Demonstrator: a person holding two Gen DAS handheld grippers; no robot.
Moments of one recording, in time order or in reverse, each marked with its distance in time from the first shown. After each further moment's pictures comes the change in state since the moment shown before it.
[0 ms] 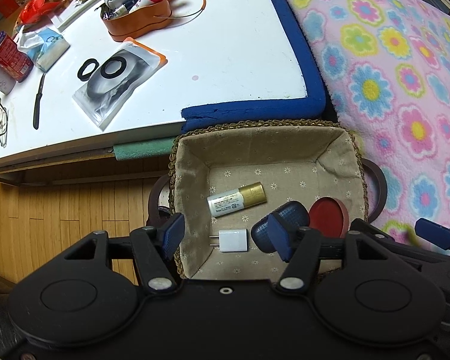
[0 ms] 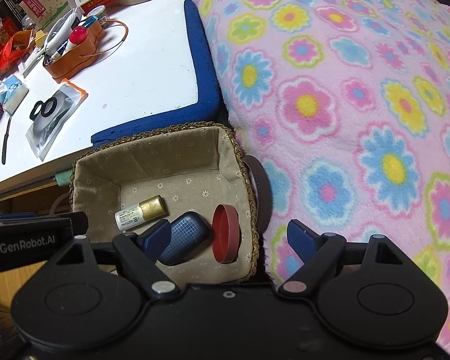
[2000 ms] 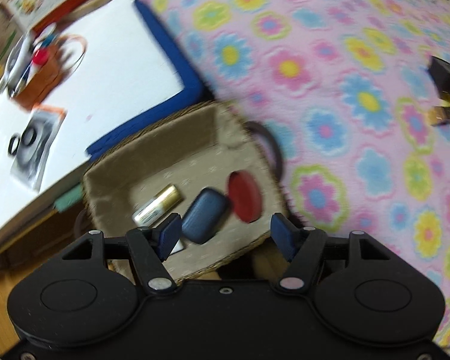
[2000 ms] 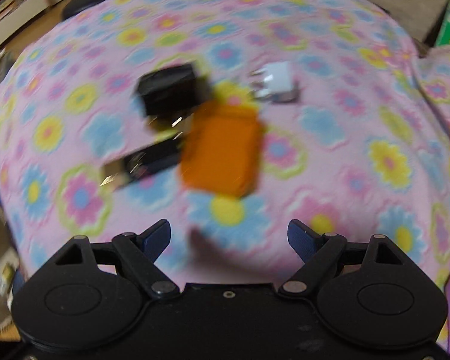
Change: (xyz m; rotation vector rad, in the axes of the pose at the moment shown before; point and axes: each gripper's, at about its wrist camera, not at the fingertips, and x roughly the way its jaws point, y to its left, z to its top) left arm -0.027 -0.102 -0.032 0.420 -0.031 -0.122; right arm -0.098 -0.308 -0.093 0.529 -0.119 -0.337
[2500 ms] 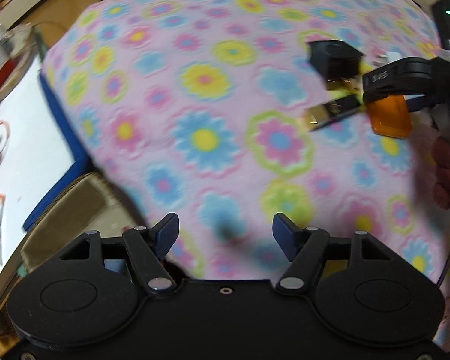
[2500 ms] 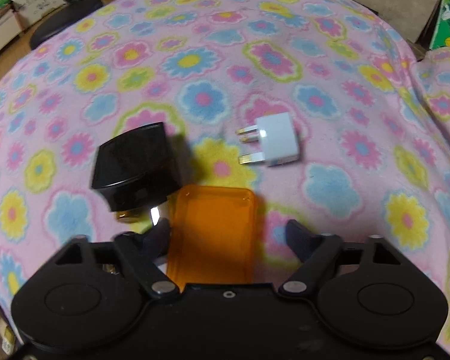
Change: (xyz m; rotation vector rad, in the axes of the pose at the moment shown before) left arm -0.013 -0.146 0.032 0.241 -0.049 -0.108; right arm 0.051 0.006 0.061 0.057 0.017 -0.057
